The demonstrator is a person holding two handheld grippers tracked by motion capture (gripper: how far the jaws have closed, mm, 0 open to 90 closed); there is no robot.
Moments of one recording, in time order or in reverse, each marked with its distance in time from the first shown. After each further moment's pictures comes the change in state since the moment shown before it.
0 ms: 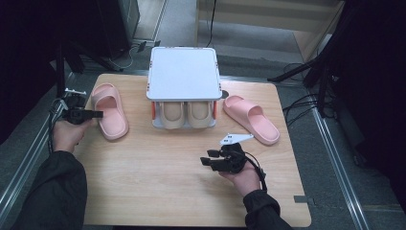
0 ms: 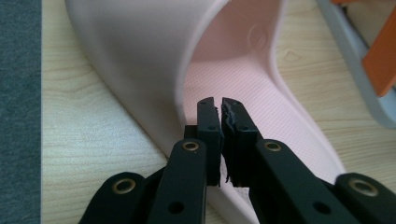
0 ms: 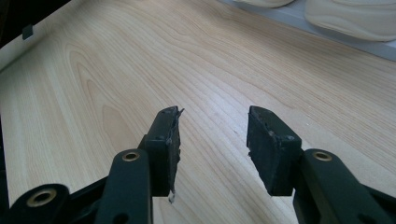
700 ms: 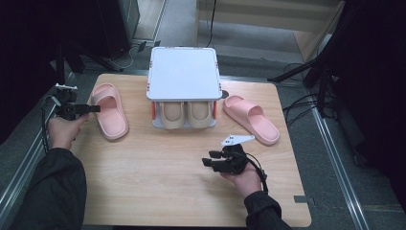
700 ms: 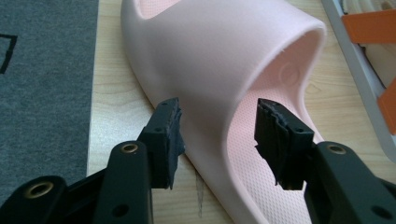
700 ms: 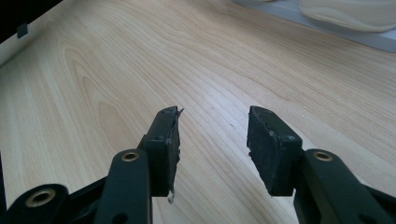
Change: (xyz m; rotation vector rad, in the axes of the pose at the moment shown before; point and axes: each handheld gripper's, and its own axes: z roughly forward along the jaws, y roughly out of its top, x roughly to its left) left arm 0.019 0.010 -0.002 -0.032 0.050 -0.084; right arm -0.002 -0.005 -0.003 0.003 -0.014 0.012
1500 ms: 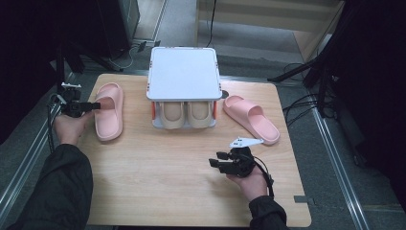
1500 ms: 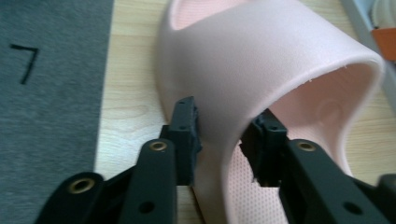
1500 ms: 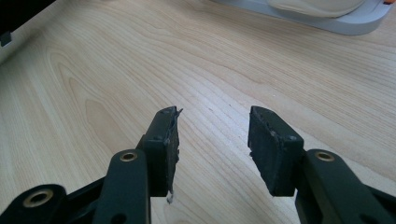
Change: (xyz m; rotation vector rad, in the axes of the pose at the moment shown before) left arm -0.001 0.005 0.016 -0.048 0.077 0.013; right arm -0.005 -0.011 -0.015 -0.023 -0.050 0.046
